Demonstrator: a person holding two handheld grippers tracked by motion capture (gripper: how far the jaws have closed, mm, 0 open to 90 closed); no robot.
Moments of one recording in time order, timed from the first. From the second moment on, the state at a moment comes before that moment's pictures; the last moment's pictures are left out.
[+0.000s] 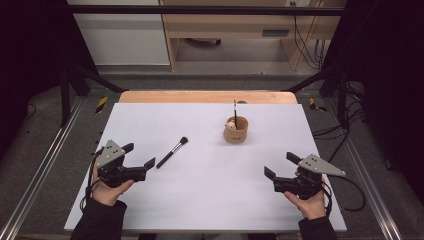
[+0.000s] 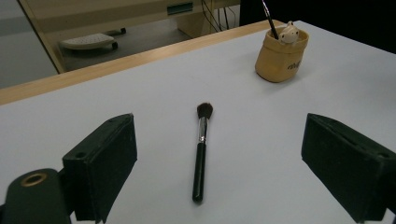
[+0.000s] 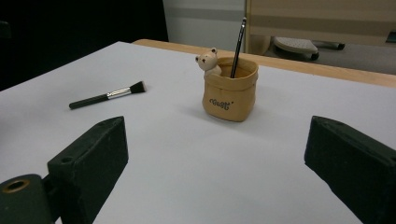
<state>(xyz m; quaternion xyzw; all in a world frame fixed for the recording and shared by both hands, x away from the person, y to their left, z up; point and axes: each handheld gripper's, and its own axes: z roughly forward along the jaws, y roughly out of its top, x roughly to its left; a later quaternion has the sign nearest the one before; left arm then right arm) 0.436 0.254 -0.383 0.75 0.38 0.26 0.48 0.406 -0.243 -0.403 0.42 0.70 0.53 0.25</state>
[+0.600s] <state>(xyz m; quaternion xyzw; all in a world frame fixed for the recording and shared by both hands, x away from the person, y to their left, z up) 0.467 0.227 -0.372 0.77 0.37 0.25 0.45 0.407 -0.239 -0.404 0.41 0.71 0.52 0.24</state>
